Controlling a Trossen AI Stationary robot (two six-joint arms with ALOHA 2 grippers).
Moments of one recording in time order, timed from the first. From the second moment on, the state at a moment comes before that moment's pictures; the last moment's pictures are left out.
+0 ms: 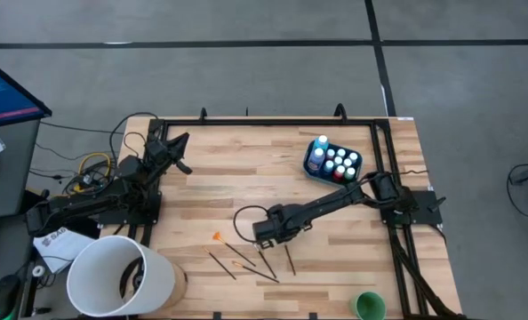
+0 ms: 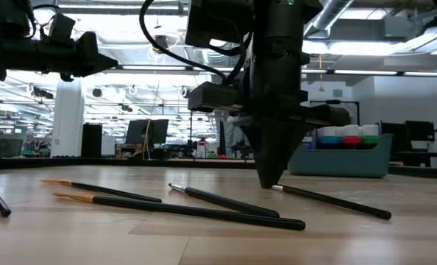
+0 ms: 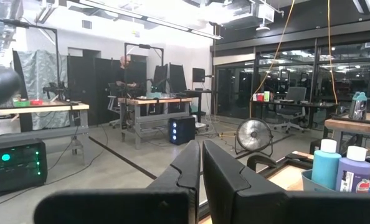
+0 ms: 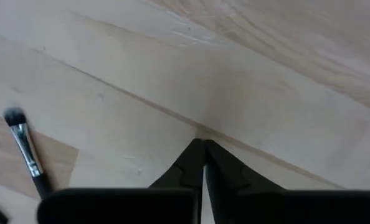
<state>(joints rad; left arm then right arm) 0.48 0.36 0.01 0.61 -0.37 0.07 0.26 2.20 1.60 -0.93 0.06 1.39</state>
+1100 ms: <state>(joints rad) 0.48 0.37 0.01 0.61 -0.37 0.07 0.94 1.65 1.55 -1.57 1.01 1.96</state>
